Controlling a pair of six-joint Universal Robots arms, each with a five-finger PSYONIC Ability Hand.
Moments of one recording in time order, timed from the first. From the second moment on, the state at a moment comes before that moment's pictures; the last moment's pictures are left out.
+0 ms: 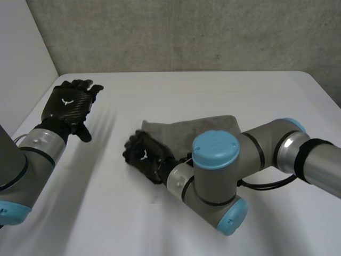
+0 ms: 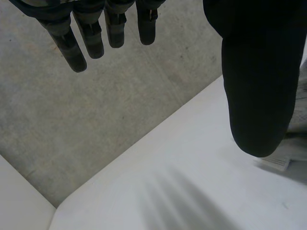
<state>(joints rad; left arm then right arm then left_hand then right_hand) 4.47 -1.76 -1.81 3.54 -1.42 3.47 2.37 -0.75 1.18 -0.20 1.25 2.26 0.18 0.16 0.17 0.17 0.03 0.43 0.54 0.56 0.56 0.40</state>
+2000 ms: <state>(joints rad) 4.14 -1.92 -1.50 3.48 -1.54 3.27 2.03 -1.12 1.33 -0.06 1.37 3.15 0.18 0.17 0.17 0.17 0.03 0.21 0.22 0.21 0.23 0.06</state>
